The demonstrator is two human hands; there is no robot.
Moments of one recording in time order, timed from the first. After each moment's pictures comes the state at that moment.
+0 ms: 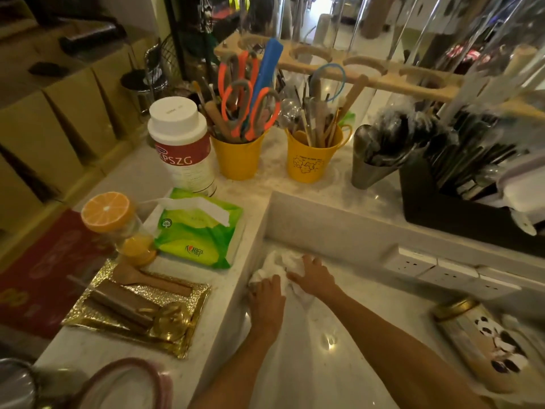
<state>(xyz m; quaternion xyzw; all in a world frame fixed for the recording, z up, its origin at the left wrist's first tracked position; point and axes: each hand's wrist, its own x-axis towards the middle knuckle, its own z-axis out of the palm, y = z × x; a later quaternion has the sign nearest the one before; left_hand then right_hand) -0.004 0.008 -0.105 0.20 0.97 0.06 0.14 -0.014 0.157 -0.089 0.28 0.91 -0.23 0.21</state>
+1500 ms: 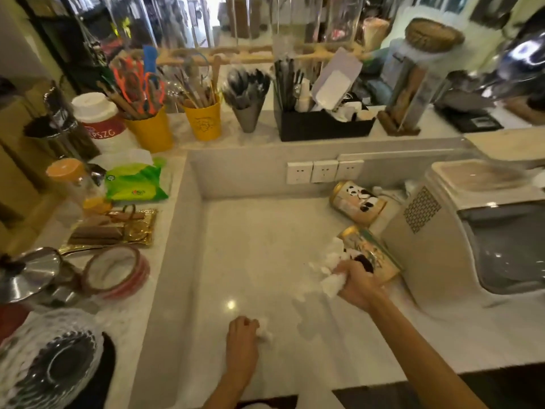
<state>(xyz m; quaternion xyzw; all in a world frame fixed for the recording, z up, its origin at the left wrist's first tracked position) 0.275 -0.151 -0.123 0.35 0.90 0.18 0.17 0.384 0.110 0.003 0.46 0.31 -0.82 -0.12</state>
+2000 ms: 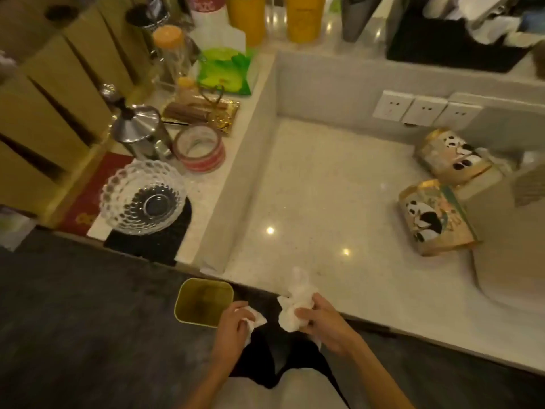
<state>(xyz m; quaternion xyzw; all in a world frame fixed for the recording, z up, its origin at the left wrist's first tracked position) 0.383 -0.330 -0.106 0.07 0.89 0.35 0.27 0.451 -0.102 -0.114 0.38 0.44 -0.79 0.22</state>
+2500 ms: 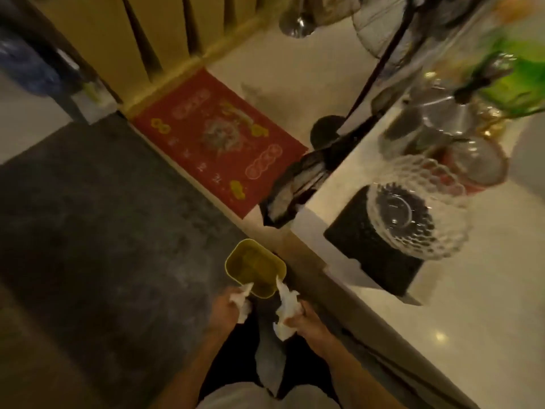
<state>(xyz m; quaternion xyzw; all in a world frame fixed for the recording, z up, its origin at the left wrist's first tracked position) 0.293 -0.579 -0.151 -0.37 0.67 0.56 0.31 0.302 -0.378 -0.148 0.33 0.69 -0.45 0.45</state>
